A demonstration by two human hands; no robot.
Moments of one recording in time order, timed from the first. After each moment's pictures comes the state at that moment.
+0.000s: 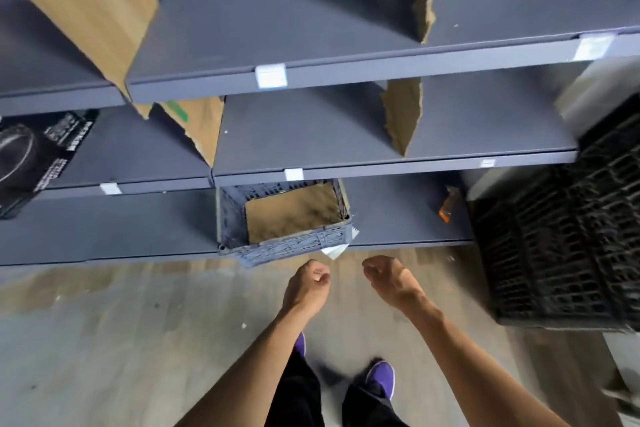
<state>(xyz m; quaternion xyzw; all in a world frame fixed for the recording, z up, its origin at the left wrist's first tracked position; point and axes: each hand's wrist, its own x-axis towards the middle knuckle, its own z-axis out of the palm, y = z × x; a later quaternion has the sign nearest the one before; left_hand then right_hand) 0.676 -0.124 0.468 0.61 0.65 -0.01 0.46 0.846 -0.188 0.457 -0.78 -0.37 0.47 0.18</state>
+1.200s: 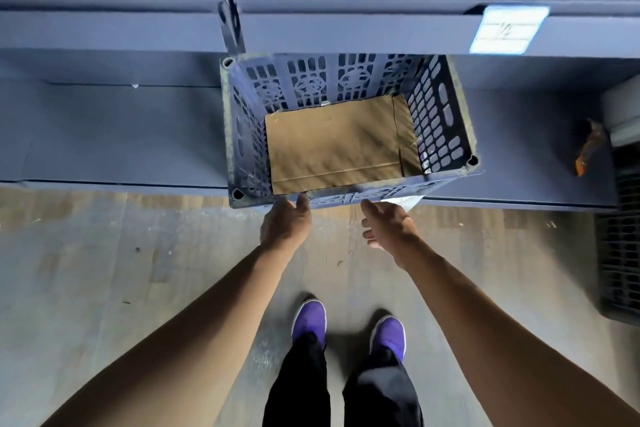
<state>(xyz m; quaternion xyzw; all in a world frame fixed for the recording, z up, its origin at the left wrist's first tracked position) 0.517 0.099 0.144 0.50 0.74 -0.04 0.44 0.681 0.026 0.149 -0.79 -0.14 0.56 0.23</state>
